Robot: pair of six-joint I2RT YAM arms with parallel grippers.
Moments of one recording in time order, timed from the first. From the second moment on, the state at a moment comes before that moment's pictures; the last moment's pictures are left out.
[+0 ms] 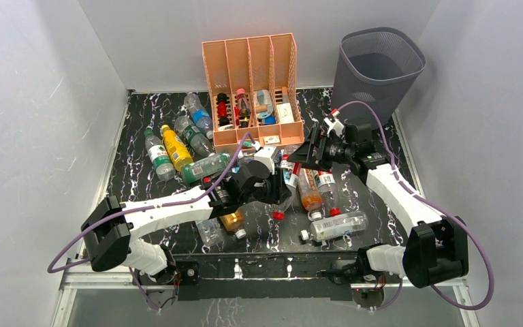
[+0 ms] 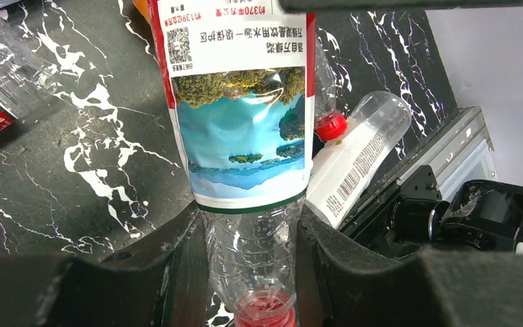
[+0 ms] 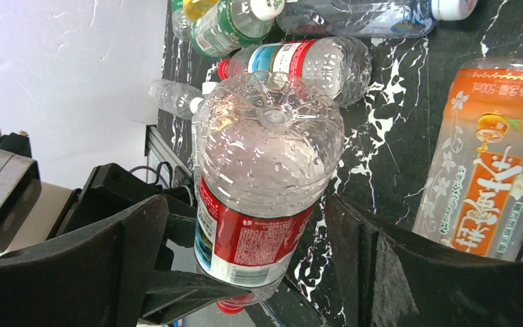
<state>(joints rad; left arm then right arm) -1.06 1.40 0.94 -0.12 -0.14 -0.68 0.28 1.24 0.89 -0.24 -0.74 0.65</state>
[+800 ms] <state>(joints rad) -1.07 1.40 0.95 -0.11 -0.14 -0.68 0.34 1.29 0.89 -0.21 -0.70 0.65</state>
